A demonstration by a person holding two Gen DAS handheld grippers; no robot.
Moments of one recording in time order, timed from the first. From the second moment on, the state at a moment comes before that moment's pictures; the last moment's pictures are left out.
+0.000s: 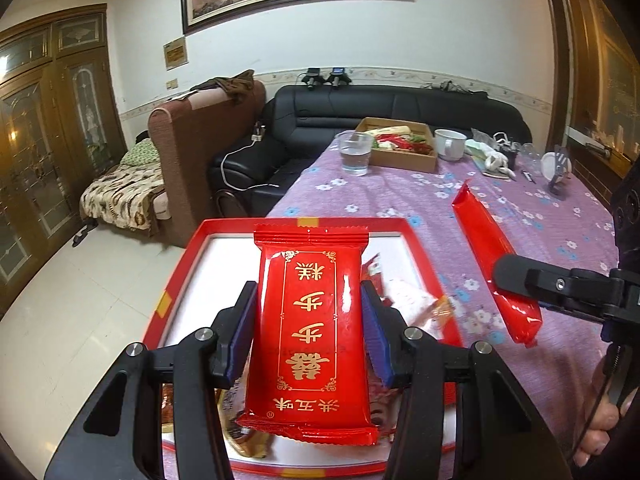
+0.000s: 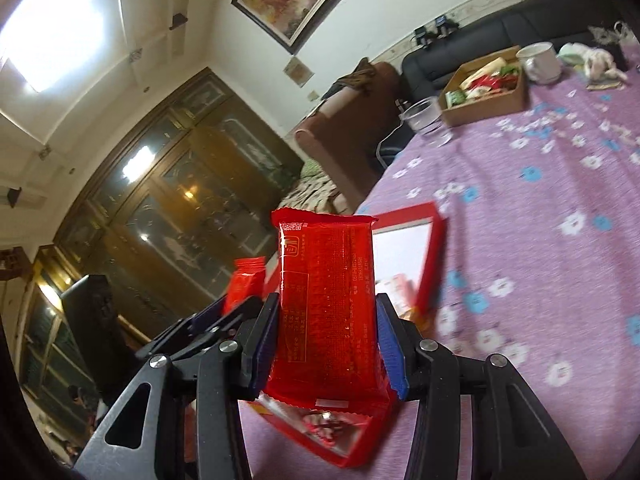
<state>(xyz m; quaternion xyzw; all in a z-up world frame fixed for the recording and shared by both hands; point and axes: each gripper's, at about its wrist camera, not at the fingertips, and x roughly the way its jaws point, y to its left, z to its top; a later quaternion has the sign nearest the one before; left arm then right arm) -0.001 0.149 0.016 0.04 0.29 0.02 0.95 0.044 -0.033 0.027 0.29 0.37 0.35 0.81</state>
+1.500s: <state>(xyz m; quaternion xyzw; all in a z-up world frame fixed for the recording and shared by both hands) 0.016 0.174 -0.004 0.05 0.31 0.06 0.95 0.050 0.012 0.015 0.24 0.38 0.36 0.81</state>
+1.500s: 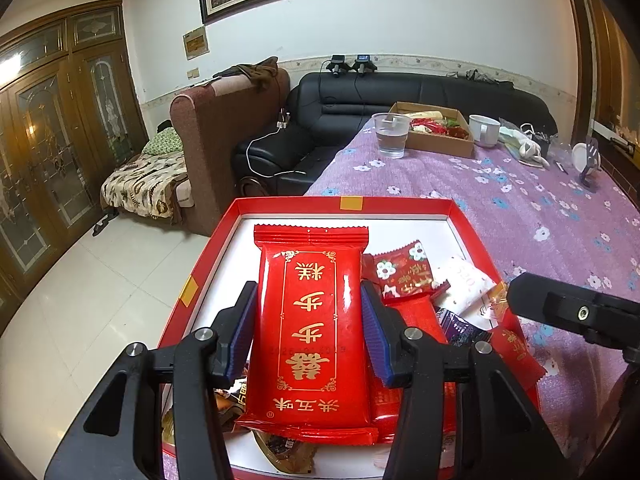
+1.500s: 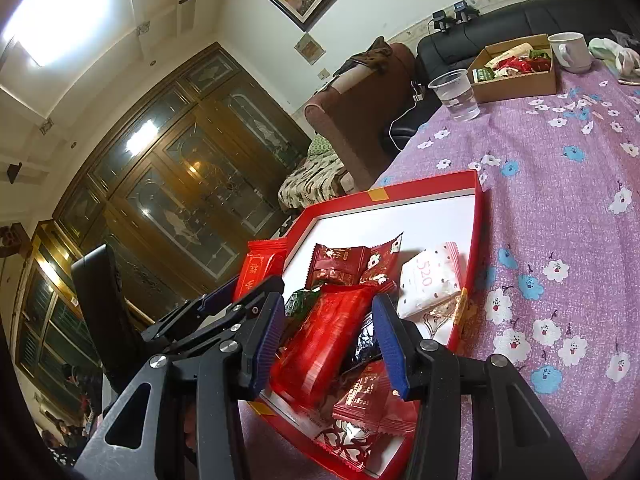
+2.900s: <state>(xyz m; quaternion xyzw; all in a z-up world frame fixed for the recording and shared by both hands) -0.053 0.171 0.027 0.06 0.28 0.09 0.95 -0.034 0.019 0.067 0.12 0.27 0.31 0.90</state>
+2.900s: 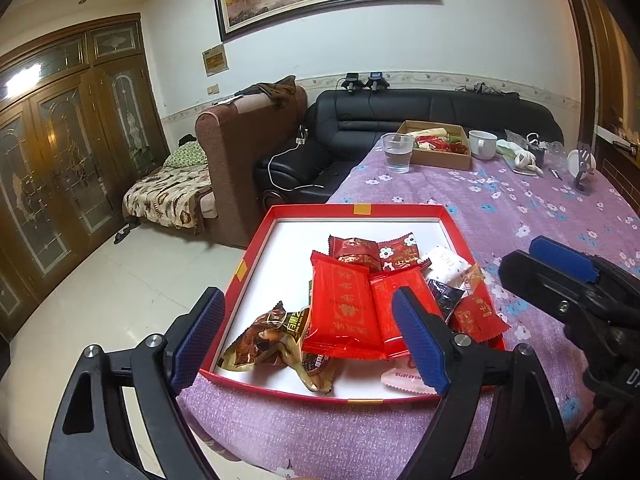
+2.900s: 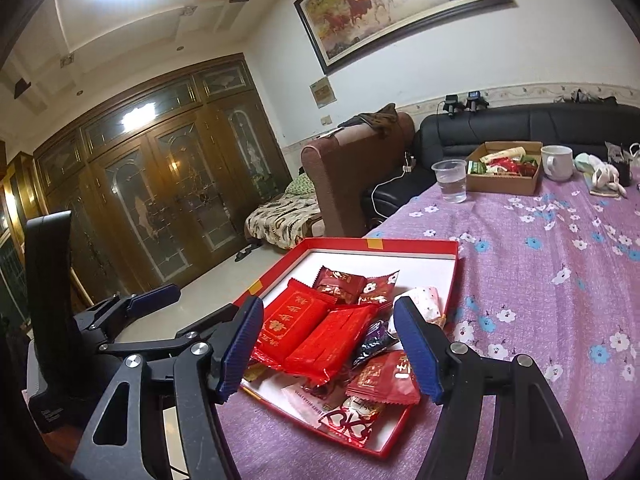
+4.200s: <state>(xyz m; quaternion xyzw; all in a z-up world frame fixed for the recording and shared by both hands) -0.049 0.177 0.020 0.06 0.29 0.09 0.95 -0.033 0.028 0.065 0.10 0.27 0.32 0.90</state>
